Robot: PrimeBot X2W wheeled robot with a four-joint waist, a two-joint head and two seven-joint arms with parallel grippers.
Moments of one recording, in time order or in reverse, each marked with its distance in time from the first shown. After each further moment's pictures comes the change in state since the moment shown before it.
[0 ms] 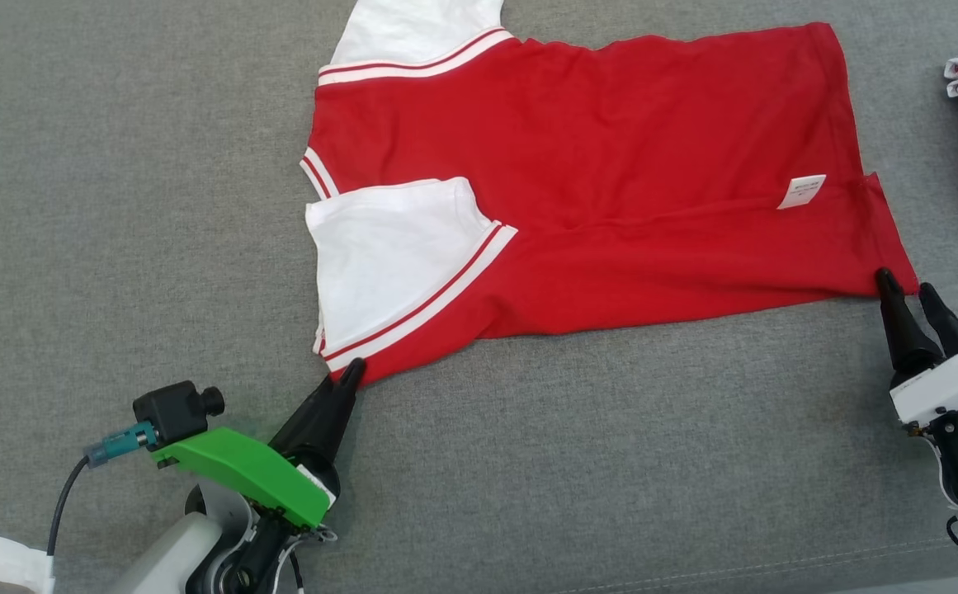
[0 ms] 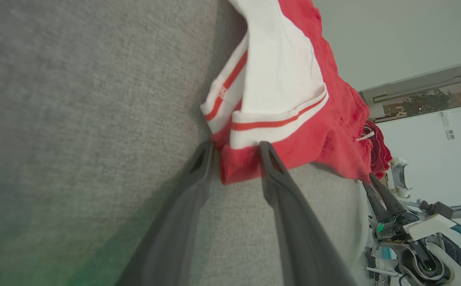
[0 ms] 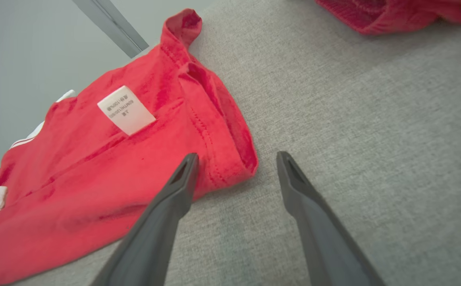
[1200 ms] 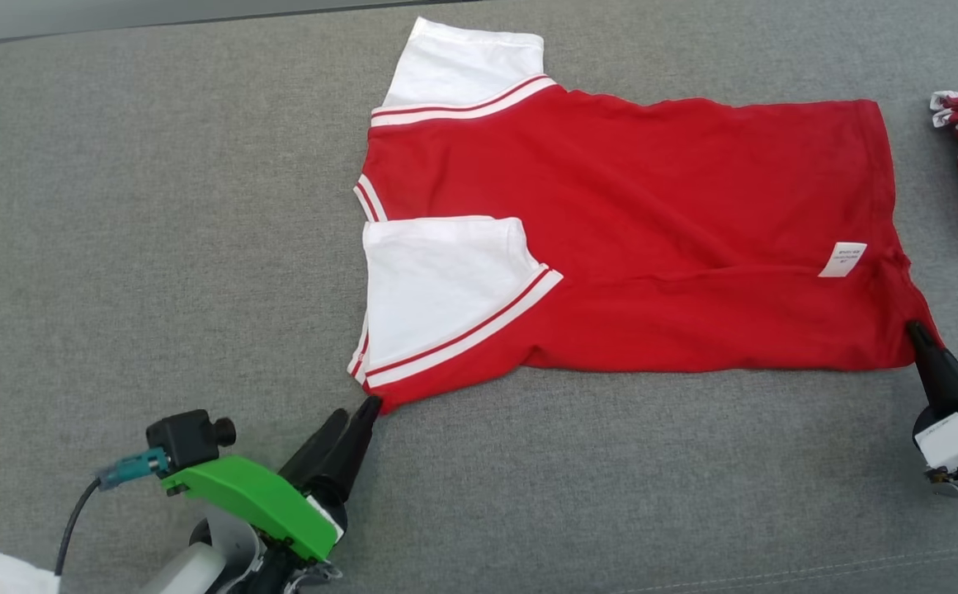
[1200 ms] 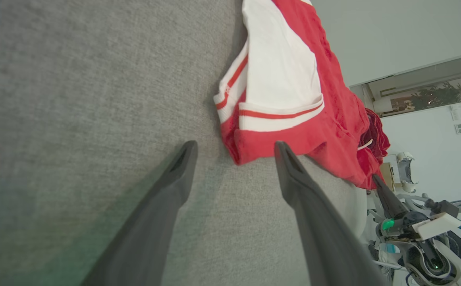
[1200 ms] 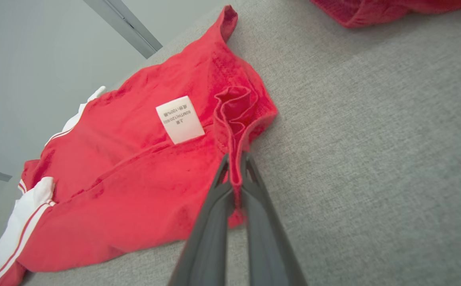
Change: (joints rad) left arm 0.076 0.044 -0.012 -0.116 -0.015 0.043 0.032; right arm 0.099 -0.118 0.103 -0.078 0.195 0.000 -0.026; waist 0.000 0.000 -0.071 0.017
